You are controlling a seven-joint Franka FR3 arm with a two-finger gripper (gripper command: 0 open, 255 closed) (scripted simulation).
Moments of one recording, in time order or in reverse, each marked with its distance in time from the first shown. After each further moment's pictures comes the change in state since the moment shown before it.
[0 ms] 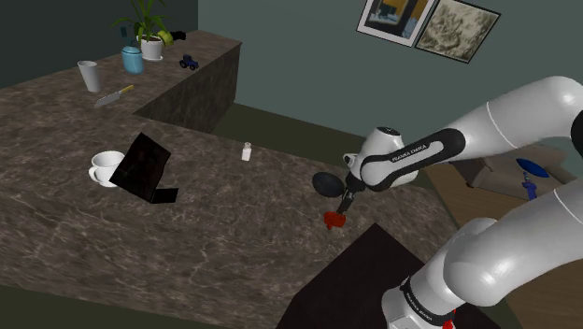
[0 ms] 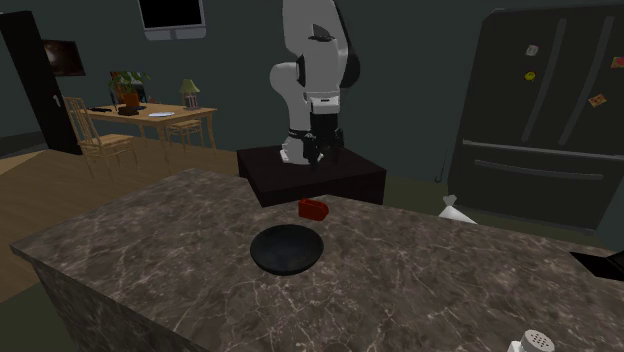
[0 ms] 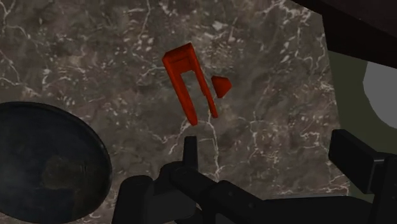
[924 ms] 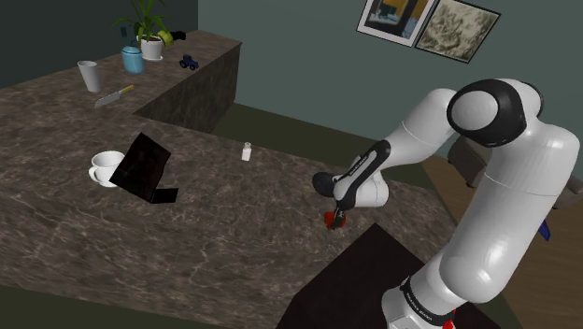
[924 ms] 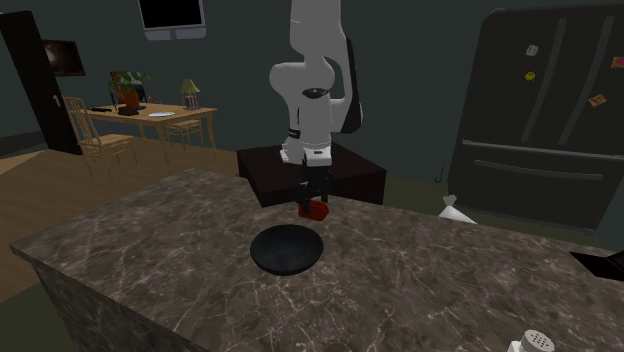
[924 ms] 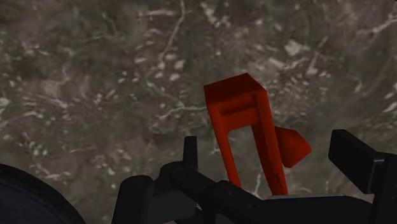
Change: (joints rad) arm -0.092 0.511 0.118 0.115 0.353 0.357 -0.390
